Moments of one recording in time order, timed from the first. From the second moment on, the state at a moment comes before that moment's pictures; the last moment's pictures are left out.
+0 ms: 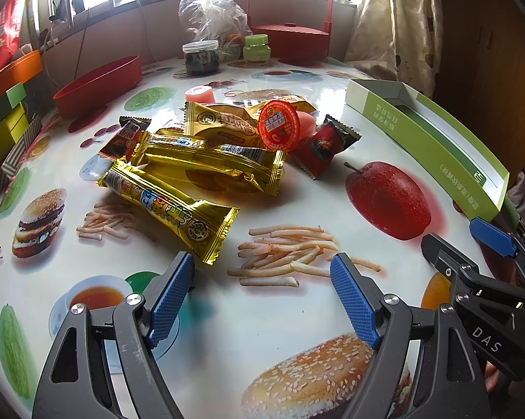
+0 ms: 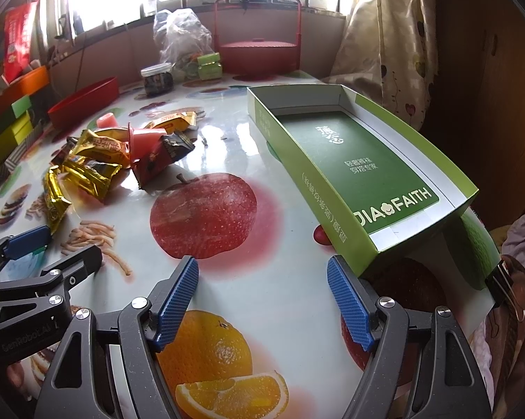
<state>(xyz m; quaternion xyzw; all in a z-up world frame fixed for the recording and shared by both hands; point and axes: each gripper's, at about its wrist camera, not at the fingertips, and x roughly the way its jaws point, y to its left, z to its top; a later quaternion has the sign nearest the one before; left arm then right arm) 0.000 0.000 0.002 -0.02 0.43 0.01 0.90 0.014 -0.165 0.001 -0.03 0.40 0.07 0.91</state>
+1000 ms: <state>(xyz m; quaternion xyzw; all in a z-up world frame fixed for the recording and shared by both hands) 0.001 0.001 0.000 -0.02 0.43 0.01 0.90 0.014 -0.164 0.000 -0.03 0.40 0.07 0.91</state>
